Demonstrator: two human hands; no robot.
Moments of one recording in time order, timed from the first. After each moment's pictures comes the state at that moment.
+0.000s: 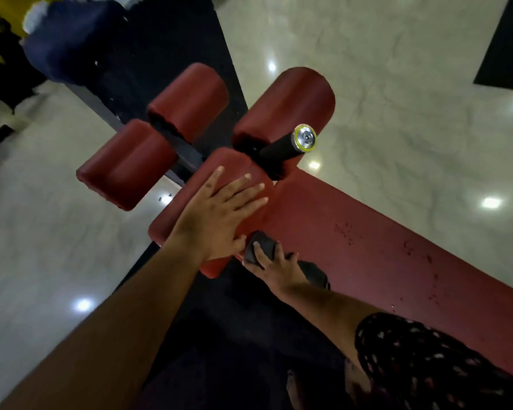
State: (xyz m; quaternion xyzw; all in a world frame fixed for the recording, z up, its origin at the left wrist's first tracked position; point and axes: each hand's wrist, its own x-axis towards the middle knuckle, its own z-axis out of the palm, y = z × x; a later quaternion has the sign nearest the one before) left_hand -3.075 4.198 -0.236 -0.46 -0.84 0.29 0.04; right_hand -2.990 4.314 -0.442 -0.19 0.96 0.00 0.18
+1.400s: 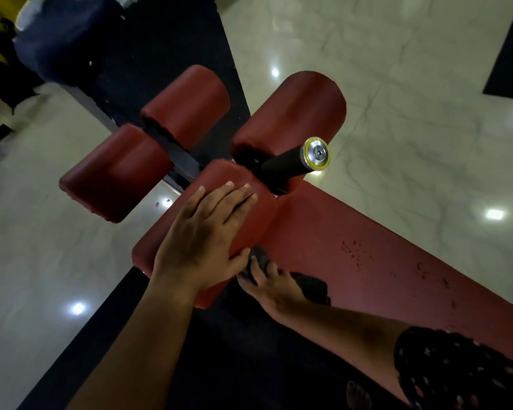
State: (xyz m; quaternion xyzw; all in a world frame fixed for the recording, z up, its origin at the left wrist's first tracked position) left_hand -3.073 4.196 -0.240 -0.37 -0.92 0.10 0.09; right_hand -3.014 4.312 -0.445 -0.23 0.96 -0.08 0.15
